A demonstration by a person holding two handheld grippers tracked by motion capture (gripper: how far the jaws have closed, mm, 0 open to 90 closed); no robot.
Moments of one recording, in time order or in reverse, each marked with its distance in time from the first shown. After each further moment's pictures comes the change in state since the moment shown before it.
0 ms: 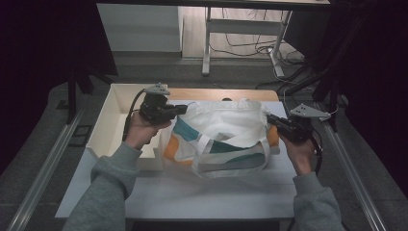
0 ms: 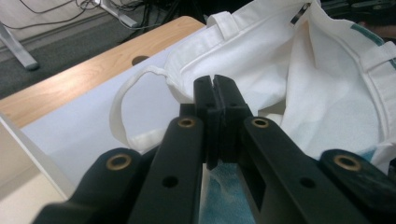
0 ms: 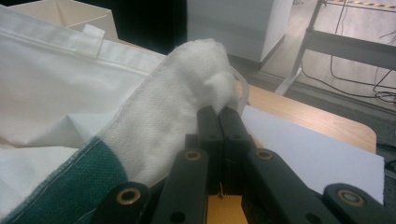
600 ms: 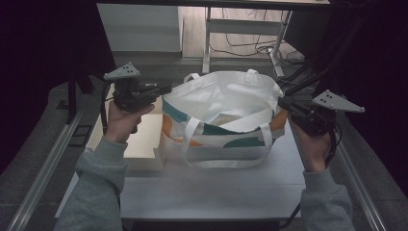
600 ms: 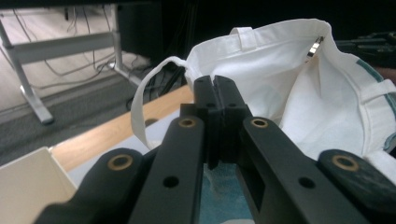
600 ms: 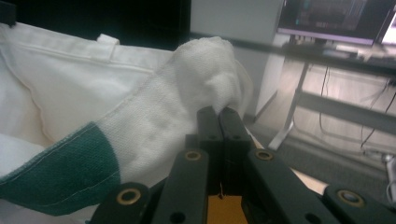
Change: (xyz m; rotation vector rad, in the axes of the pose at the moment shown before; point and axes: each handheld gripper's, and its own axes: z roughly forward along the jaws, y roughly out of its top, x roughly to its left) left arm -0.001 0.026 -0.067 -0.230 0.012 -0.006; right arm 0.017 0.059 -0.052 -0.195 -0.006 -0.040
